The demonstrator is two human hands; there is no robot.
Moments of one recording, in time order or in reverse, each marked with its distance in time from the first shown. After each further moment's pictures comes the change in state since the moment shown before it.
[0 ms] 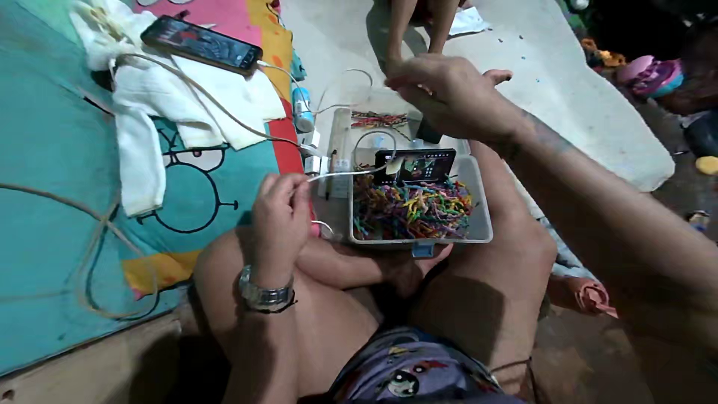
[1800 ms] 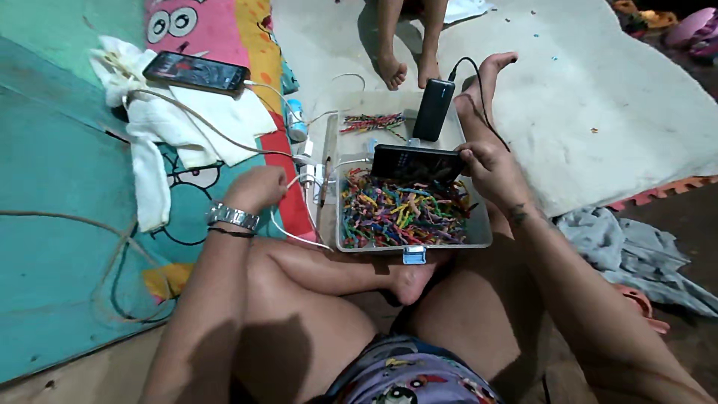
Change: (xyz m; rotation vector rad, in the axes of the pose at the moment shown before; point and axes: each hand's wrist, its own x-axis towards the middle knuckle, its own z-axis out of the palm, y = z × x) left_hand 0.087 0.021 -0.006 0.706 -0.804 -0.067; right_hand -0.158 0.066 0.072 0.322 0.272 0.638
